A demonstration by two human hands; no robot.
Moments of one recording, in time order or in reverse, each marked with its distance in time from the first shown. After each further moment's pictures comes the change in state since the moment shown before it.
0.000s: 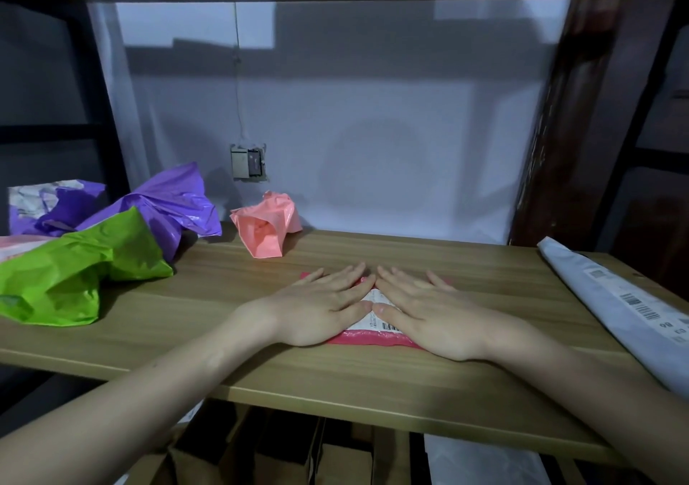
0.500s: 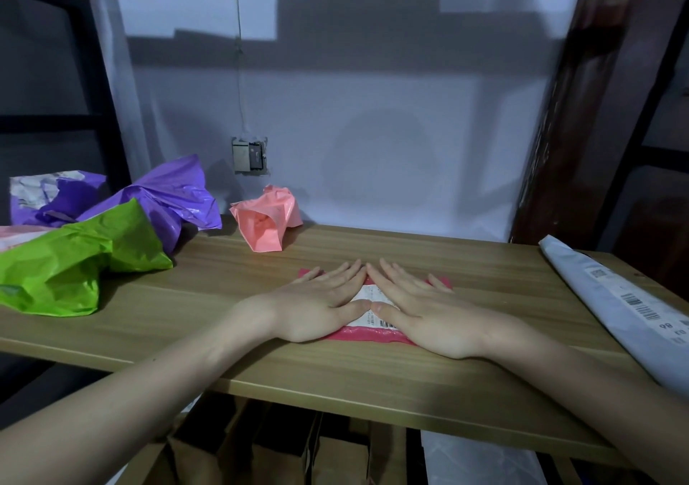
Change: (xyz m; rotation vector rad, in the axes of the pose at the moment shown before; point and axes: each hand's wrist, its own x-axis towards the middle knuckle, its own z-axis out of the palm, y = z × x) left_hand -0.001 0.004 0.000 -0.040 -0.033 -0.034; right_hand 0.004 0.003 0.005 0.087 -0.012 -0.006
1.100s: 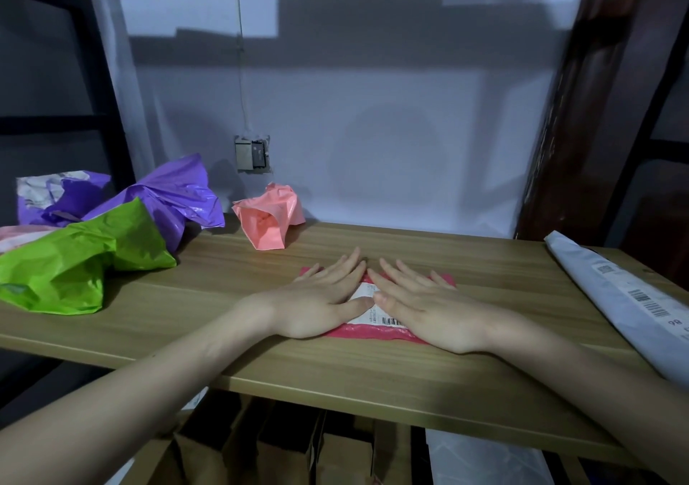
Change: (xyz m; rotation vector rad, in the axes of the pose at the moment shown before) left_hand 0.002 -0.002 0.001 -0.059 0.024 -0.007; right_hand 0.002 0.003 -0.001 0.014 -0.018 -0.016
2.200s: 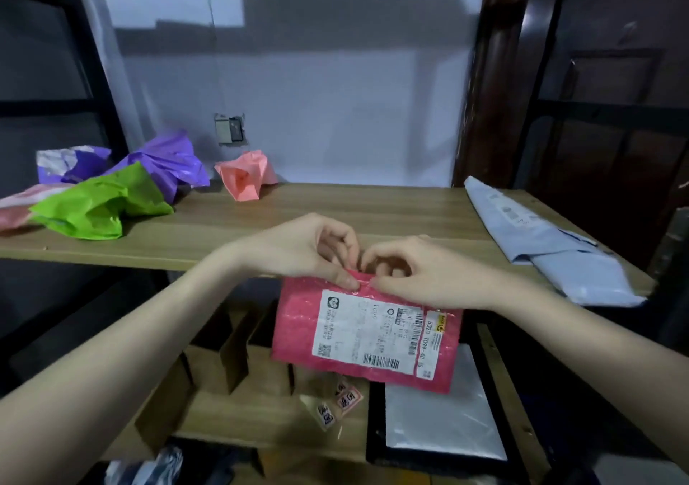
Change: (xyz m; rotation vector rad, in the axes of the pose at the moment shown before) left_hand -0.084 0.109 0.004 -0.646 0.054 0.261; right_hand -0.154 -0.025 0.011 0.396 0.275 -0.218
